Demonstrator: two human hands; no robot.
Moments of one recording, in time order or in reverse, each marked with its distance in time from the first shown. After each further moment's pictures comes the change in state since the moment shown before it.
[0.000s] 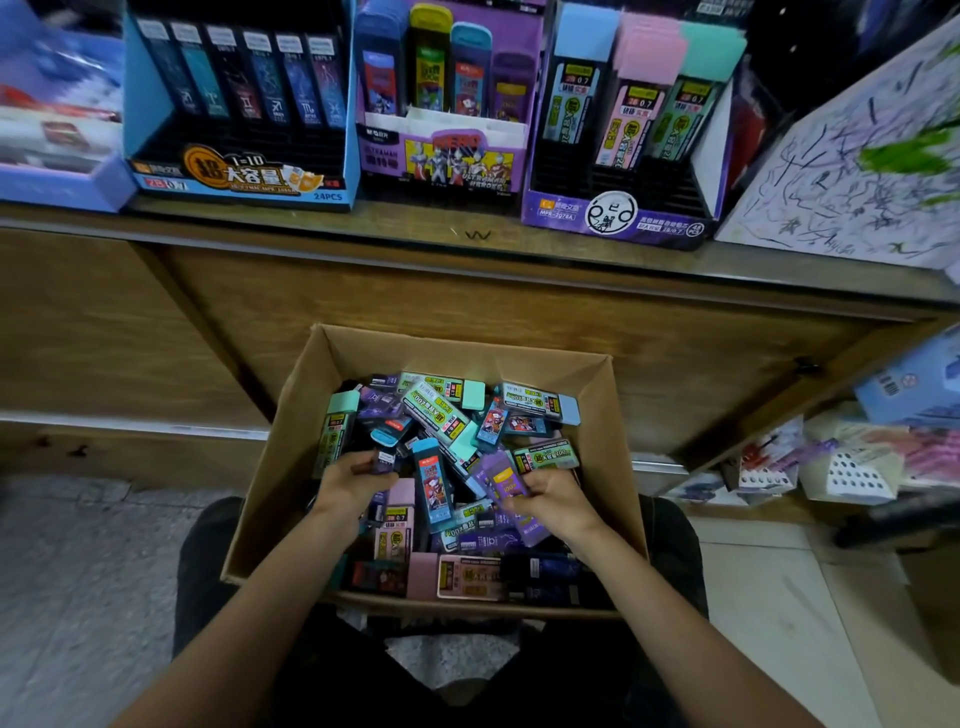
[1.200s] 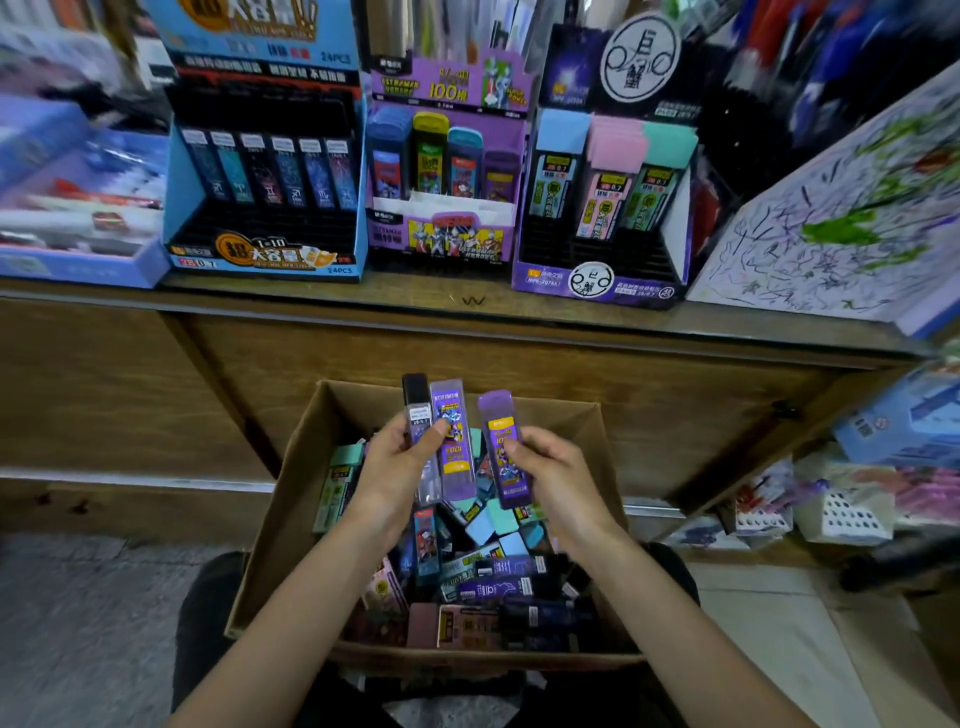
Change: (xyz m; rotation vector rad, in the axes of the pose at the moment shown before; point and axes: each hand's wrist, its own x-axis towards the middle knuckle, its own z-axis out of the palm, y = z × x) left_hand -0.064 0.086 0.032 -0.322 -0.326 0.366; right_hand -0.047 -0.101 -0.011 0.495 0.072 -0.329
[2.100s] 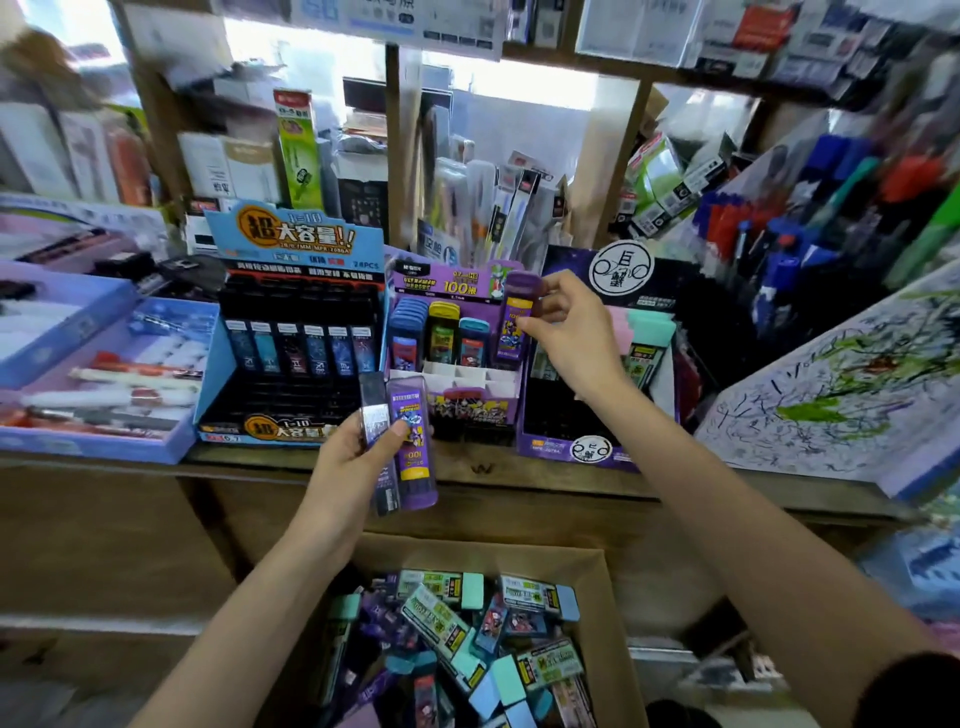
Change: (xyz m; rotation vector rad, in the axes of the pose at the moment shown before) left_hand 0.055 0.148 -0.003 -0.002 -0.060 0.237; right_hand 0.131 -0.247 0.022 -0.516 0.185 -0.647
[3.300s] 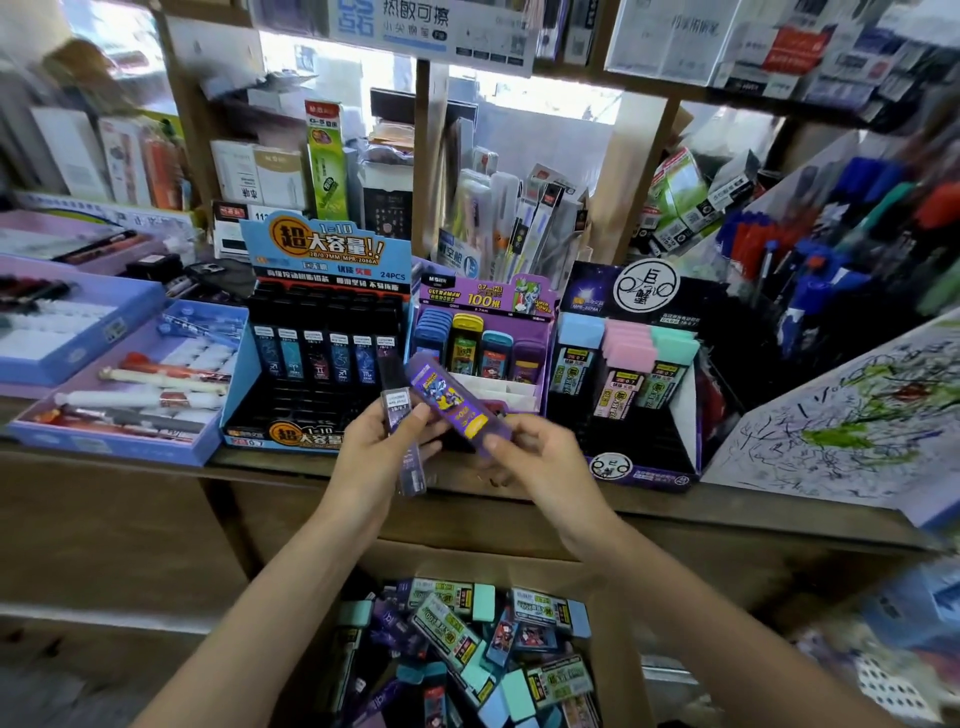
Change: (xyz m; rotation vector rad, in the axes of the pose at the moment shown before) left_hand 0.016 0.012 0.007 -0.078 0.005 0.076; right_hand -0.105 -0.008 0.036 0.311 -0.296 0.263
